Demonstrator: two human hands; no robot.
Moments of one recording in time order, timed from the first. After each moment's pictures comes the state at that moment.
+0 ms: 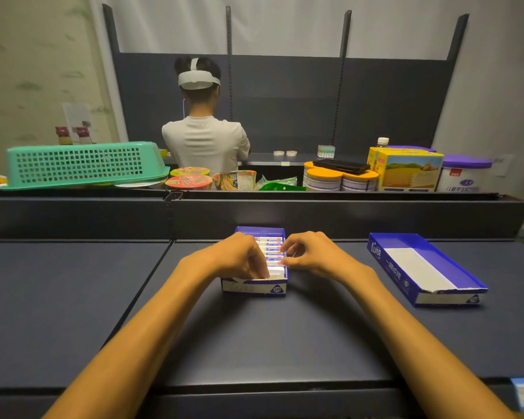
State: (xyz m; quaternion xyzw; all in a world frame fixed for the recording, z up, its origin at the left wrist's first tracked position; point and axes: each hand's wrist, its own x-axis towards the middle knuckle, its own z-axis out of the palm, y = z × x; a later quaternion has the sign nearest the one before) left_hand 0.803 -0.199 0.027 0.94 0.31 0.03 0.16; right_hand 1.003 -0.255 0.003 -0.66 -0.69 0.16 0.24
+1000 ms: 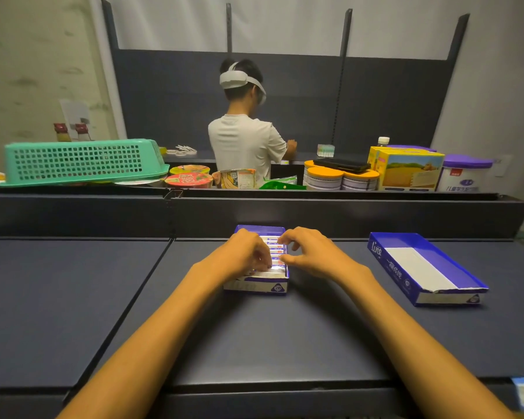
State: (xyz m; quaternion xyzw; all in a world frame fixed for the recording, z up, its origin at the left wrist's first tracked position) left_hand 0.817 -0.188 0.004 0.93 0.32 0.14 0.12; right_hand 0.998 -0.252 0.002 -0.66 -0.71 0.07 0.22
